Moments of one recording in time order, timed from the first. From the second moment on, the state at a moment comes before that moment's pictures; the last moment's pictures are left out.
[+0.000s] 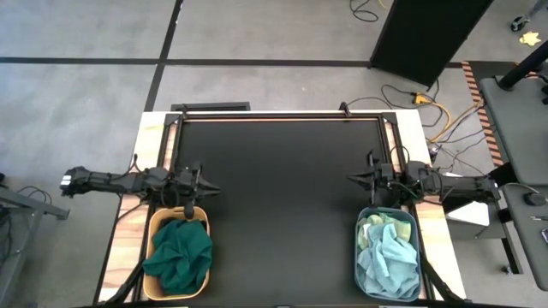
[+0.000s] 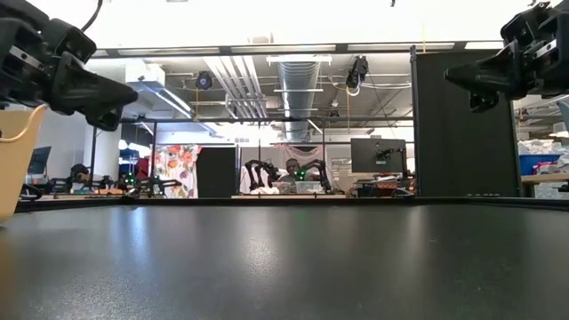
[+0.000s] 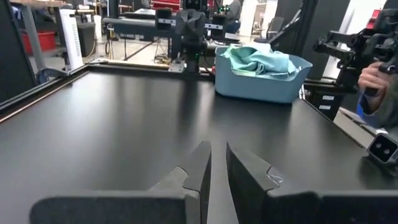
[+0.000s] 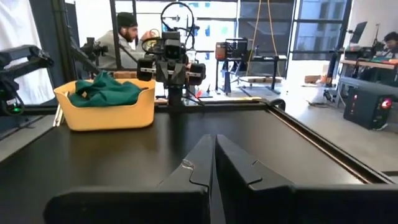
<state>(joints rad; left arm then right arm) -0.08 0.13 0.01 0.02 -0.04 -0.11 -0.05 0.01 0.01 0.06 0.01 0.00</state>
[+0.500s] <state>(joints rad) -0.08 0.18 0.01 0.02 -0.04 -0.11 -0.05 0.06 0.02 0.00 0.00 0.08</state>
